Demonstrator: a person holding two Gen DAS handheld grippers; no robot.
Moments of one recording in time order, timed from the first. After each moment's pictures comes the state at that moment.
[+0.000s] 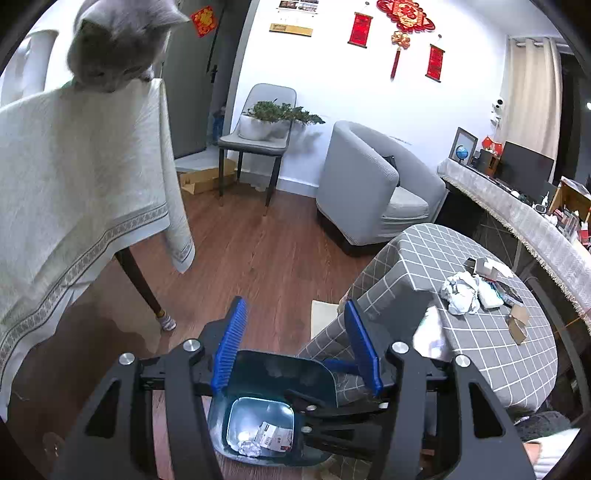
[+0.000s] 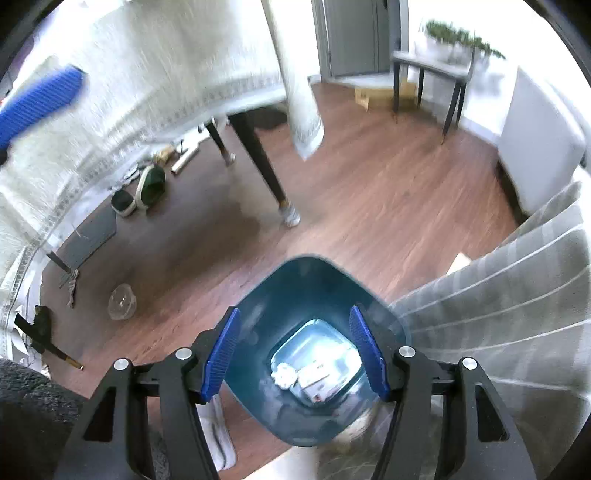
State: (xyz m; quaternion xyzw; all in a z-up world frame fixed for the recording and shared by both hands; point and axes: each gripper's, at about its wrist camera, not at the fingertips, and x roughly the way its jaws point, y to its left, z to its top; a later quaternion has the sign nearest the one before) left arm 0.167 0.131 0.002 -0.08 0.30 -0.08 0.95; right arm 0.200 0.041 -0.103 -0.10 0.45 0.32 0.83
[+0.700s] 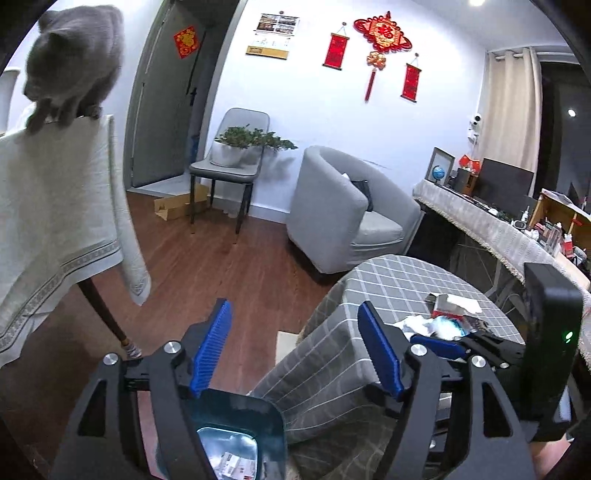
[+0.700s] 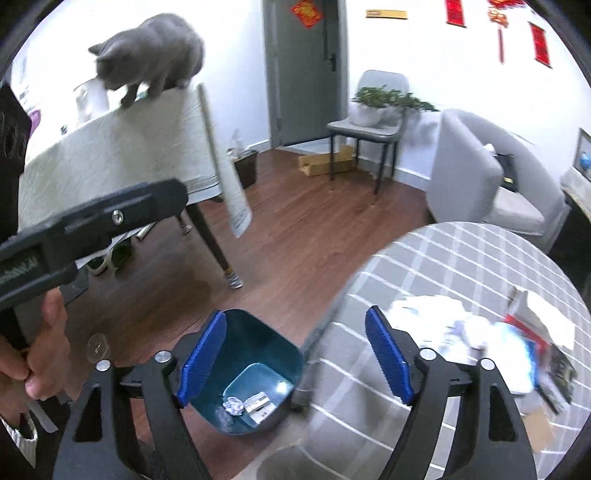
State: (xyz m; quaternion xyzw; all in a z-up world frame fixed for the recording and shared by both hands) left arm 0.185 0.060 0.028 -0.09 0.24 -0.12 0.96; right arm 0.174 -0.084 -0.003 -0.07 0.35 0.24 0.90
